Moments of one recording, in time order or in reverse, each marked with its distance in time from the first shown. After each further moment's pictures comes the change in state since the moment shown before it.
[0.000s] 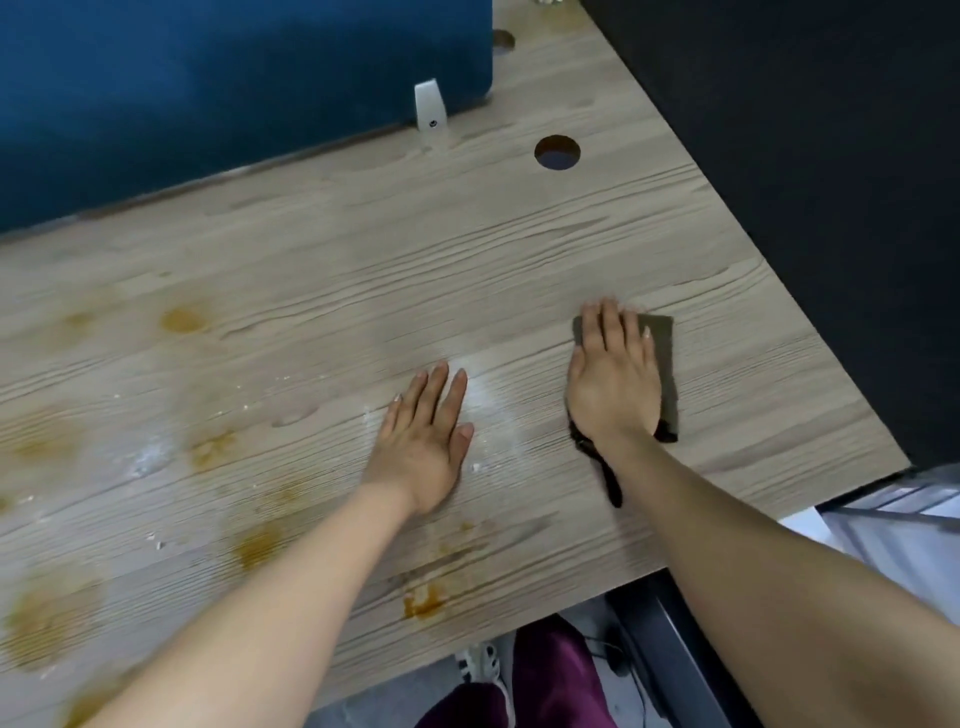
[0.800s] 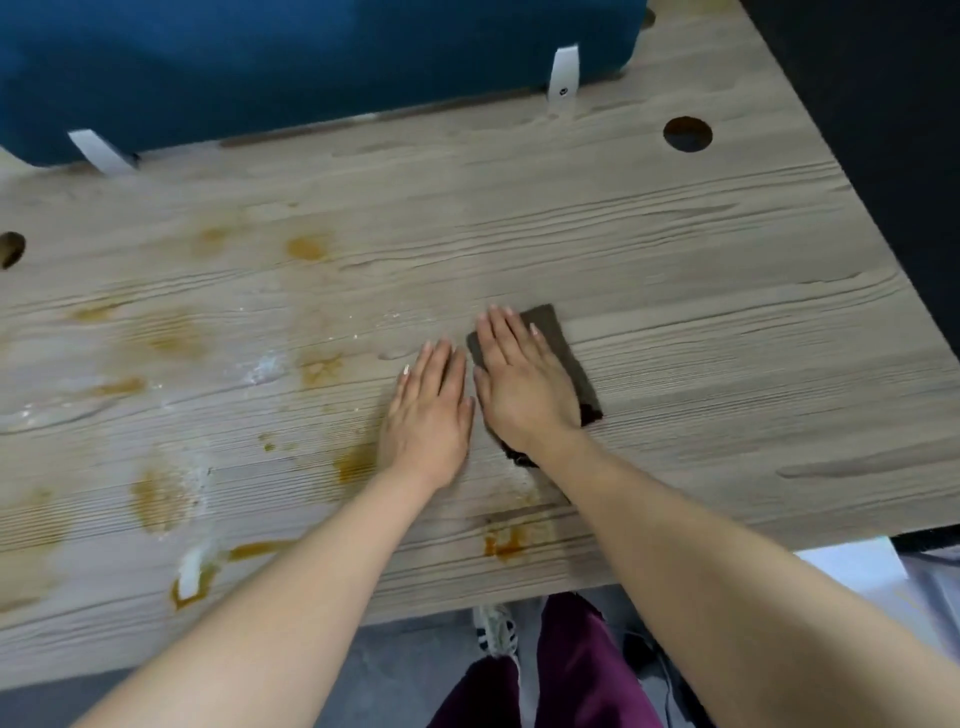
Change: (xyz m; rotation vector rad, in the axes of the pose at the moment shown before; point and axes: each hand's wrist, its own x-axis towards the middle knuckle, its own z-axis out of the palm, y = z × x) left_hand -0.059 -0.056 -0.005 0.004 0.275 -0.178; right_hand -0.052 -0.145 0.028 0.042 -0.142 -0.530
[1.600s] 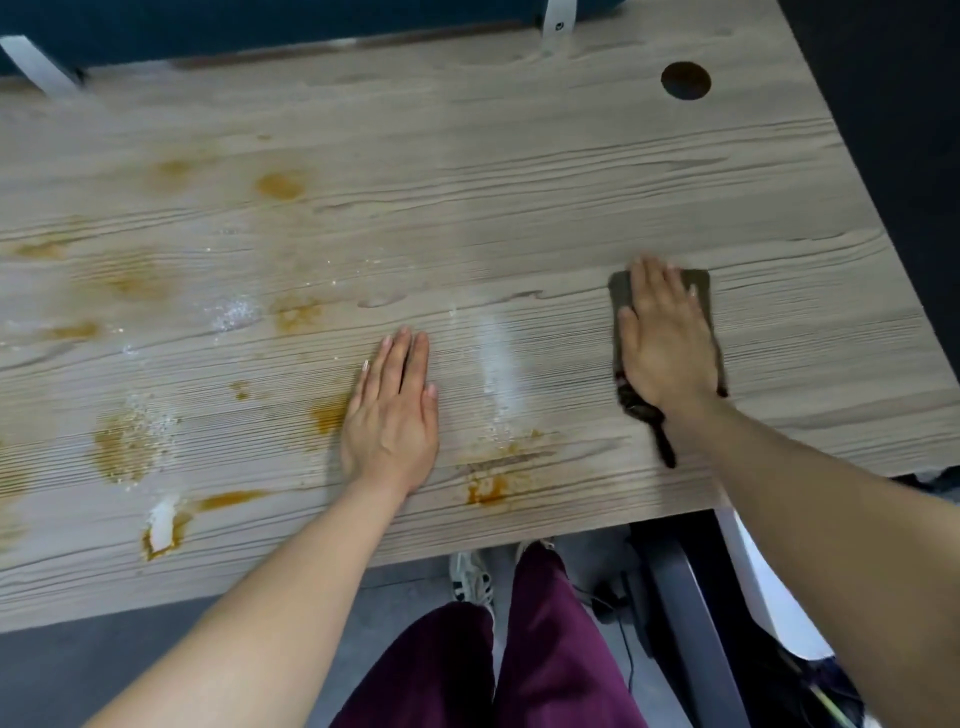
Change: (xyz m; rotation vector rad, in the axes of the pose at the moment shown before) left_hand -0.043 -0.018 0.038 0.007 0.129 -0.082; right_hand -0.044 0.121 -0.023 -0.083 0.086 0.250
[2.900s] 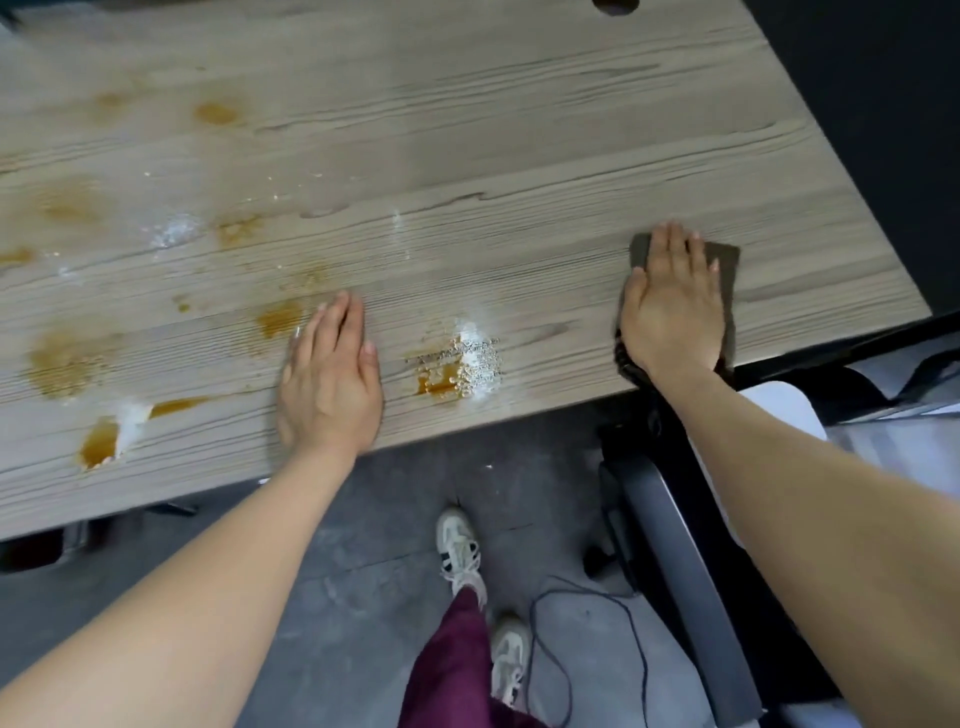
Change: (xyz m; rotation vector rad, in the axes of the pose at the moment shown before) left_hand -0.063 -0.002 0.012 -0.023 0.129 -0.047; right_hand -0.094 0.030 0.006 0.033 0.114 0.252
